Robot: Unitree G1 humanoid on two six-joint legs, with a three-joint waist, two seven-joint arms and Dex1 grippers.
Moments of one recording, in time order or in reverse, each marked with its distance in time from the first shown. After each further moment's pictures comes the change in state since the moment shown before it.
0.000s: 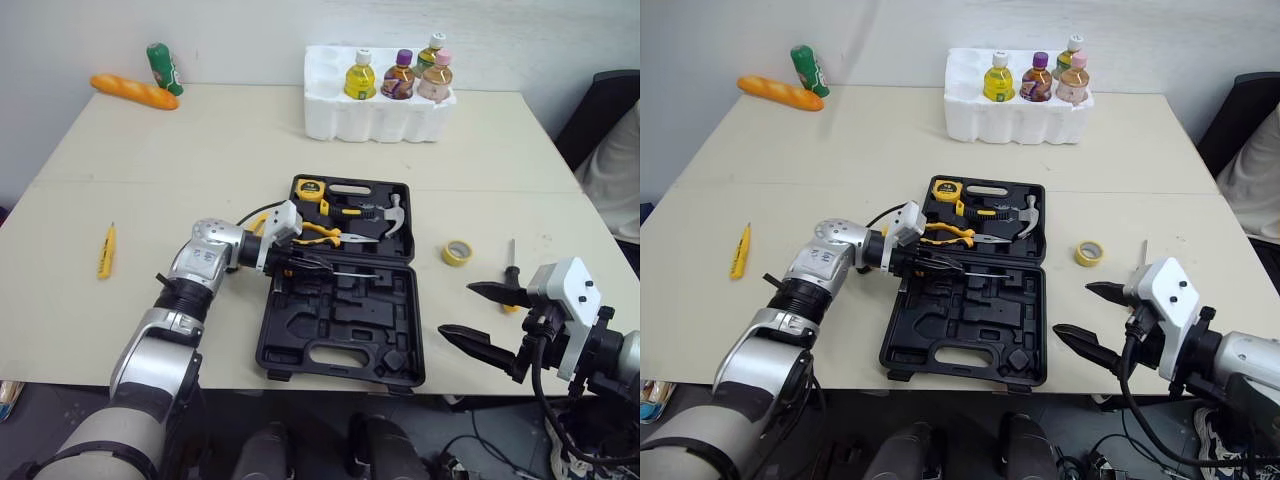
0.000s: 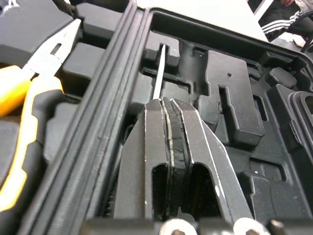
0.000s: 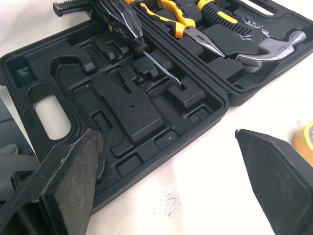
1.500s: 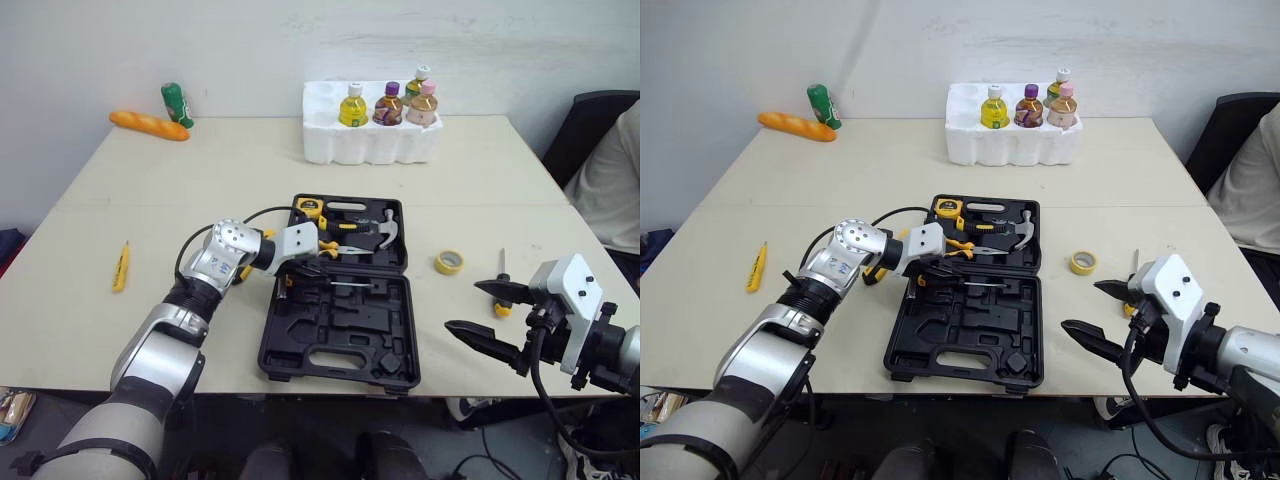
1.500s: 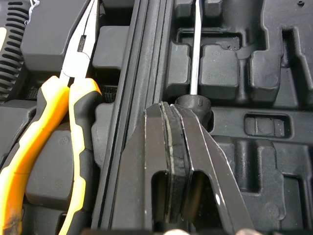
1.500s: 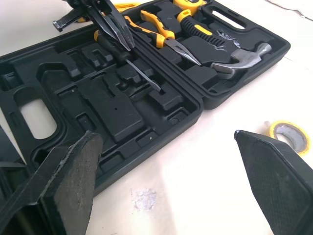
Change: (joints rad) left arm -0.015 0.007 -0.174 0.074 0.220 -0.217 0.208; right arm -0.034 -0.007 0.019 0.066 -0.060 0.003 0.025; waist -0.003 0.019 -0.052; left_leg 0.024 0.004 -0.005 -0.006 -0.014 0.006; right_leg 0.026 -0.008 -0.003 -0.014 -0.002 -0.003
